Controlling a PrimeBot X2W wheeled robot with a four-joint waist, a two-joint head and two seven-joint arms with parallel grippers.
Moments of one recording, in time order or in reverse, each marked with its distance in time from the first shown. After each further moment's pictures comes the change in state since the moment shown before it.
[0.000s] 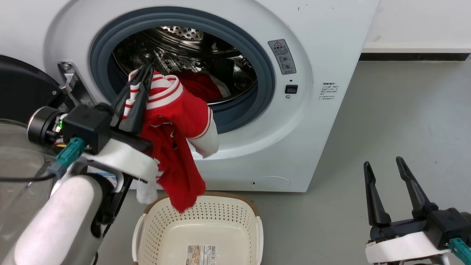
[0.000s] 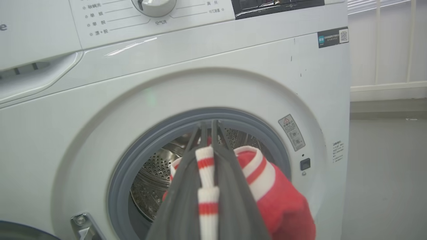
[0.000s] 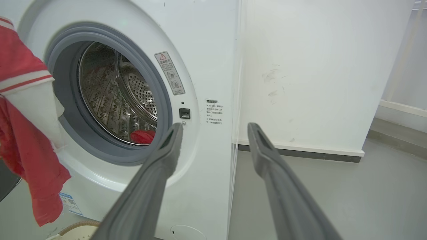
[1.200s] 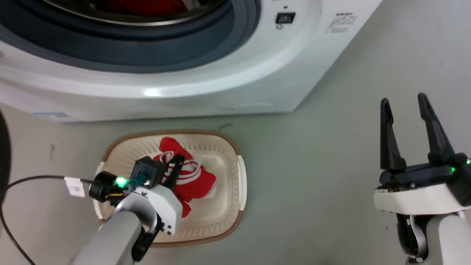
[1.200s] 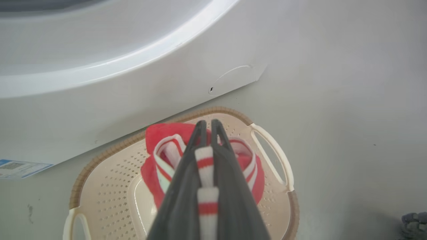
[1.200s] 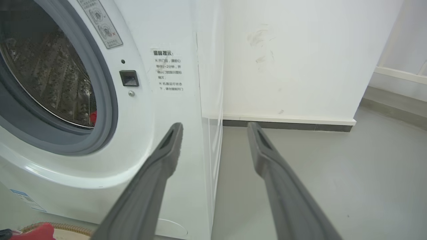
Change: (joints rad) left arm 0.067 -0.119 -0.189 0.465 -0.033 -0.113 -0.033; right arm -0.211 -0.001 -0.016 -0.044 0.027 0.000 0.000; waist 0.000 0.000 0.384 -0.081
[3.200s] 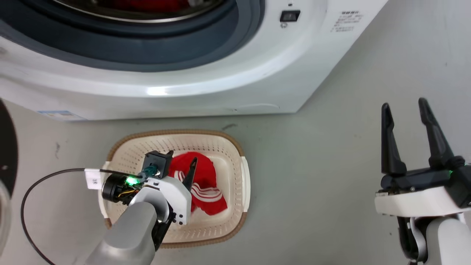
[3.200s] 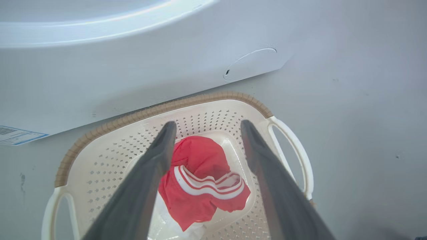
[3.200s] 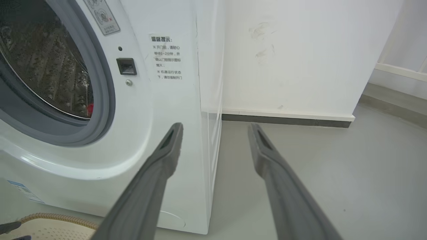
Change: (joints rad) left arm -0.210 -0.215 0.007 0.580 0.001 -0.051 -0.159; right arm -0.004 0.001 -0.019 0.019 -0.021 0.000 0.000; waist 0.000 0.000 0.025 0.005
